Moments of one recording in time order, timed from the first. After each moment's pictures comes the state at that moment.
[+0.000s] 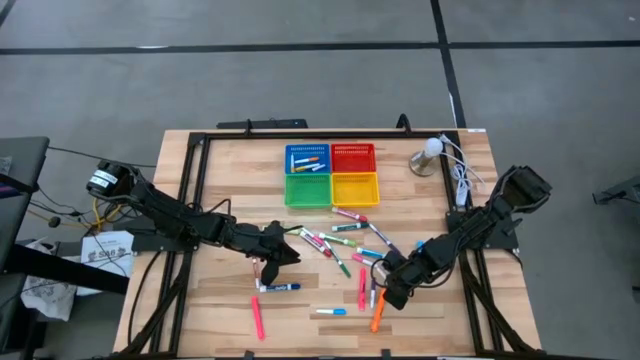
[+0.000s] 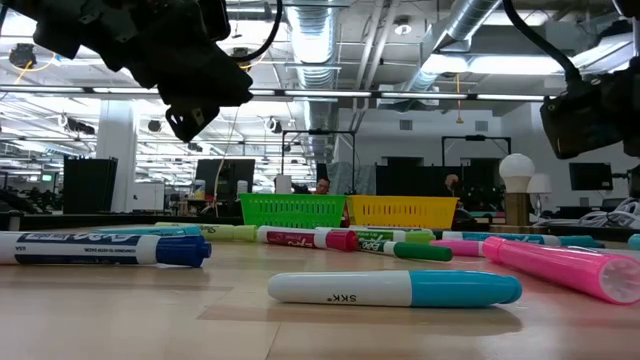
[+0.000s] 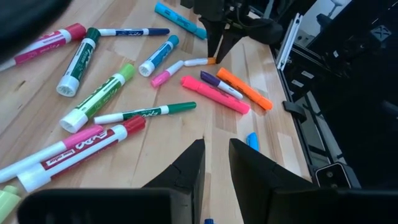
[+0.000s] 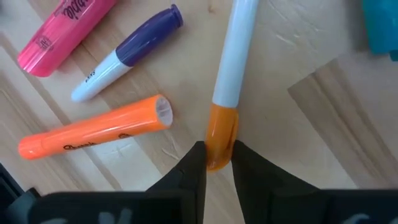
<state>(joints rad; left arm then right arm) -0.36 1.38 0.54 0.41 -0.13 -0.52 0.59 1.57 0.71 -0.41 -0.05 1.23</state>
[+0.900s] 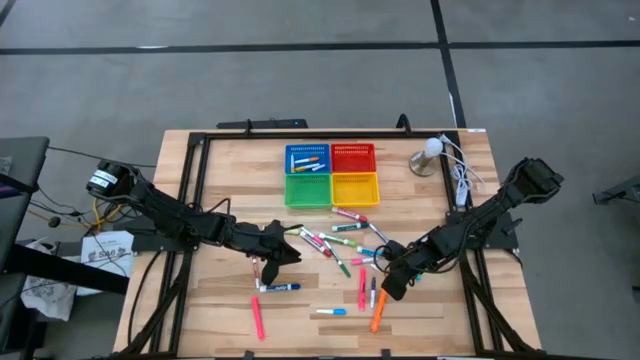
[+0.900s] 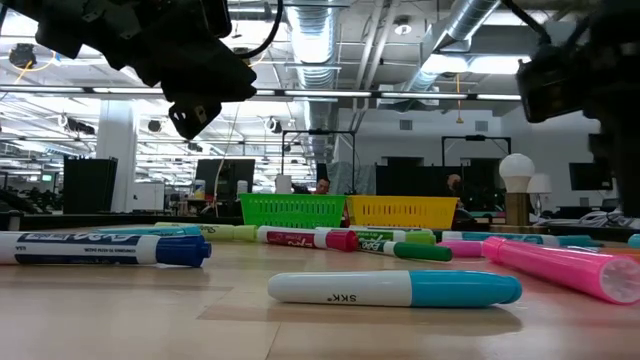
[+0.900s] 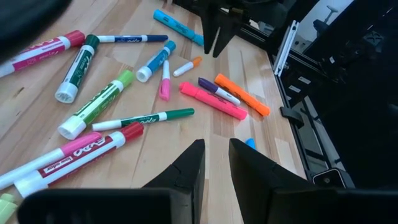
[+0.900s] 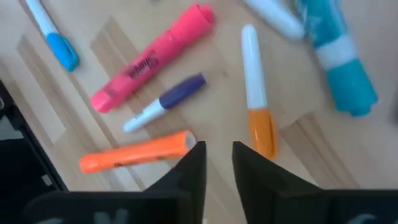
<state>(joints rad) -0.36 1.38 0.54 0.43 -0.13 -0.52 0.53 1.43 0.71 -0.41 -0.01 1.18</state>
